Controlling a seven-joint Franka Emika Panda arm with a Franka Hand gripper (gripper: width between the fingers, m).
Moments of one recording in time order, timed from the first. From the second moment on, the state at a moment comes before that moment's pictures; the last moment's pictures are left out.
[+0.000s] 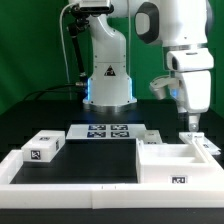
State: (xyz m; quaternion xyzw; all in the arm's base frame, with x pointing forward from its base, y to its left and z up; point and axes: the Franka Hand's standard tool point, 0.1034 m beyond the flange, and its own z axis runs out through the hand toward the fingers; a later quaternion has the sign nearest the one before) arm 0.446 0.152 0.059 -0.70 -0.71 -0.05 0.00
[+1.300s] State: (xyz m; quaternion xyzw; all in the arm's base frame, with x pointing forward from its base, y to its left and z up) arm 0.410 0.176 0.010 -0.68 -0.73 -0.05 0.03
